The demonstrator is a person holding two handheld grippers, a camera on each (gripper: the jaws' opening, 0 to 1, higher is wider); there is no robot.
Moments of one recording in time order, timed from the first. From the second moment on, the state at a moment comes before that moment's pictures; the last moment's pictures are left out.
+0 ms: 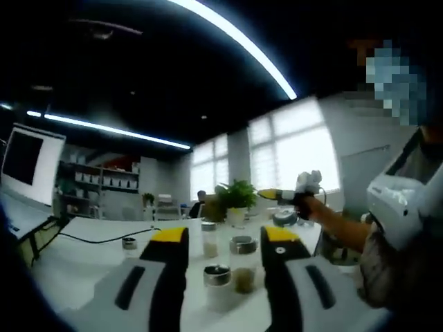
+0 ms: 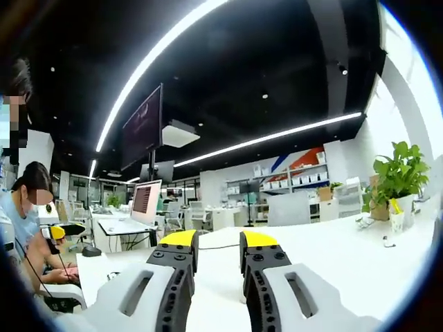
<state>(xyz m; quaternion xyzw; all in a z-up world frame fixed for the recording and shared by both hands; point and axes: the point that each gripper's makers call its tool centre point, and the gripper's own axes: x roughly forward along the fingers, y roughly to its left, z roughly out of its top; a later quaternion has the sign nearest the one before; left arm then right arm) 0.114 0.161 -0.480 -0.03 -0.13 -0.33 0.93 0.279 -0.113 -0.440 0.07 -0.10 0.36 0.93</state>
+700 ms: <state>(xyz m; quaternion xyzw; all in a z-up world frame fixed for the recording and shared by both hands) 0.110 0.162 -0.481 -0.02 -0.13 -0.33 0.93 0.352 -0.084 -0.469 0.08 -0.05 0.33 0.94</state>
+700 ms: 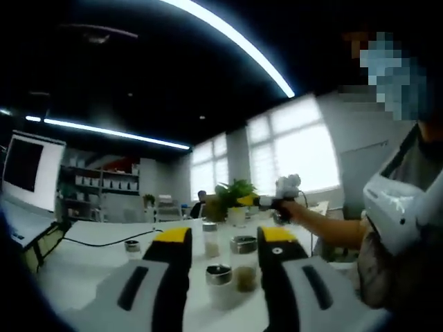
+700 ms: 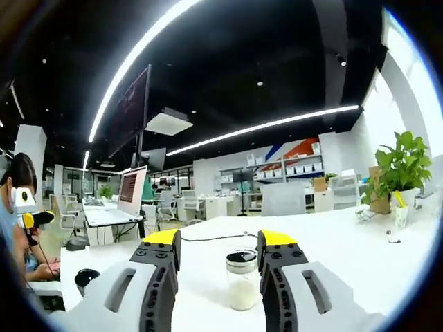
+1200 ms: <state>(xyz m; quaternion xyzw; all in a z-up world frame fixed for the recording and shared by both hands) 0.112 0.176 -0.486 -0.01 -0.12 -0.31 0.94 0.412 -0.056 -0.508 0.05 0.00 0.29 0.96</state>
